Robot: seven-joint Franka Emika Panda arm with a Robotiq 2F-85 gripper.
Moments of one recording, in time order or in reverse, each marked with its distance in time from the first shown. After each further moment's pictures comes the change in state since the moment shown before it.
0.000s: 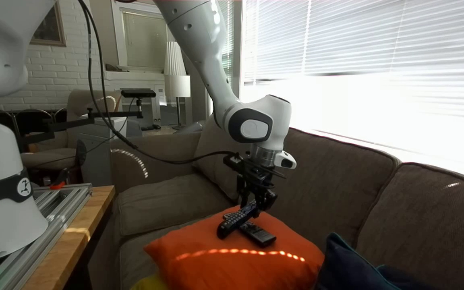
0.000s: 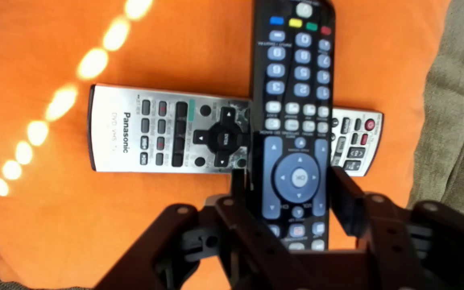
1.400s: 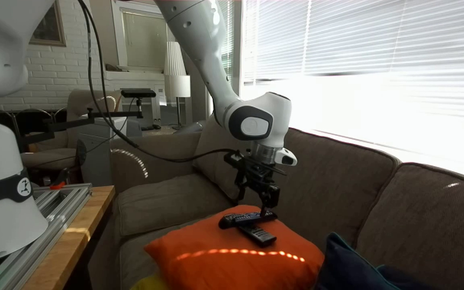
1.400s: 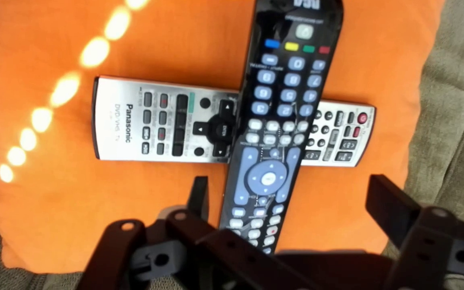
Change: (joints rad) arm -0.003 -0.012 0.008 0.000 0.000 0.002 0.001
